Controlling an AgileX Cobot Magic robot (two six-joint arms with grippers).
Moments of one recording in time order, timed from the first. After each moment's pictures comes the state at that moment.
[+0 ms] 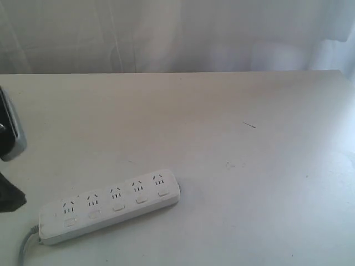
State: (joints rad) left arm -0.51 0.91 -0.73 0.03 0.97 0.46; right arm 0.01 0.00 0.00 0.05 0.30 -0.12
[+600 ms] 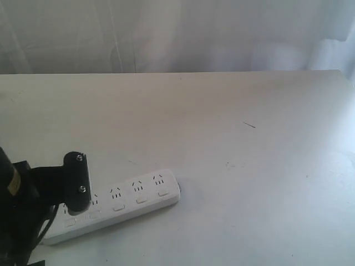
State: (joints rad) left arm -0.62 1.28 -0.76 0.04 1.03 0.53; right arm 0.01 0.00 0.00 0.05 0.30 -0.12
